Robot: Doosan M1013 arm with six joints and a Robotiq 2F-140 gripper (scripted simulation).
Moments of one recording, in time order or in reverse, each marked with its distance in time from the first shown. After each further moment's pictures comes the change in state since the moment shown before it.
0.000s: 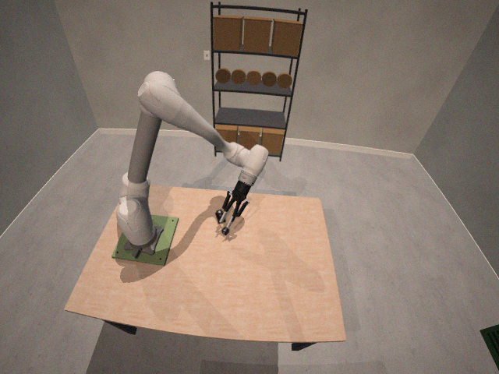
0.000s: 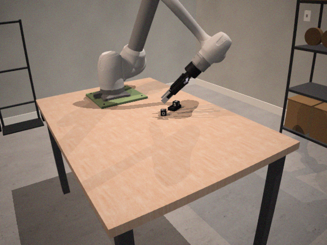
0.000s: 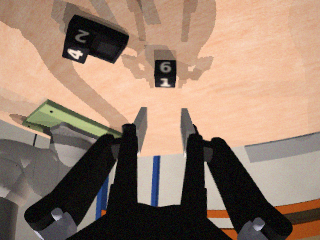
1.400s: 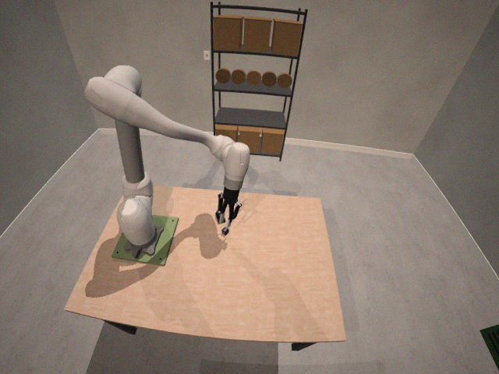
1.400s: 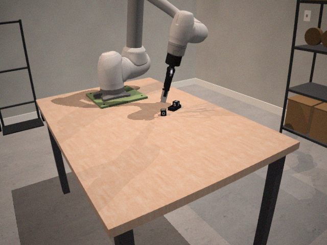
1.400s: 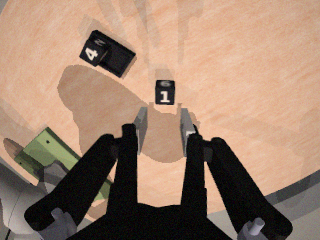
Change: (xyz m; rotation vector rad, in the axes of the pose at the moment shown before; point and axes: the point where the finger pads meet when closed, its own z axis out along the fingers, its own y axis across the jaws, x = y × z) arm -0.014 0.000 0.004 0.000 0.520 0.000
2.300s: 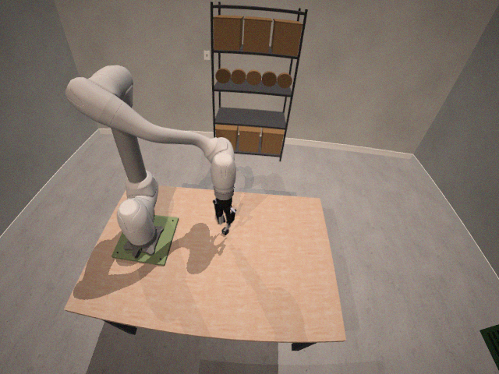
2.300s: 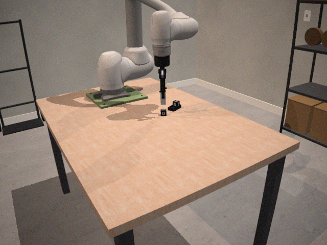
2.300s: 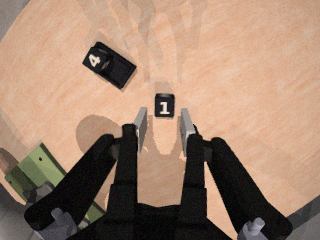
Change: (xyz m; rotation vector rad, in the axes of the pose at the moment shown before) arm -0.004 0.000 0.012 0.000 0.265 0.000
